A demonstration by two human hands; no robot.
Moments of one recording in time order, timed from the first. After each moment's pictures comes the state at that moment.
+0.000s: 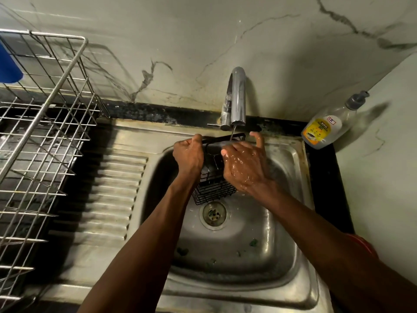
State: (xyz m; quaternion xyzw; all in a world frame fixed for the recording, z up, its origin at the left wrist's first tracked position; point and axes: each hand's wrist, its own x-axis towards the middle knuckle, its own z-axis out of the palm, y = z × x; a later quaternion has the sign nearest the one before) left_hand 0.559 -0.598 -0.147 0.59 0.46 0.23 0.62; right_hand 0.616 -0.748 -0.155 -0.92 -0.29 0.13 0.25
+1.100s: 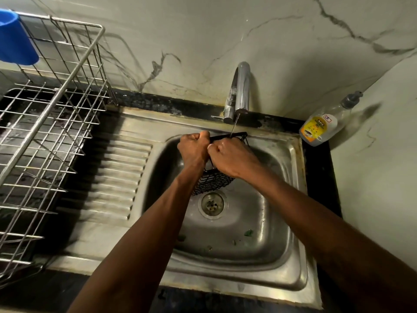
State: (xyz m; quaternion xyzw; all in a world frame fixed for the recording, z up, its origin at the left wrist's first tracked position) left_hand 0.540 -0.607 -0.135 0.62 0.46 0.23 0.59; right_hand 0.587 -0.707 -0.093 -0.88 -0.39 0.22 0.17
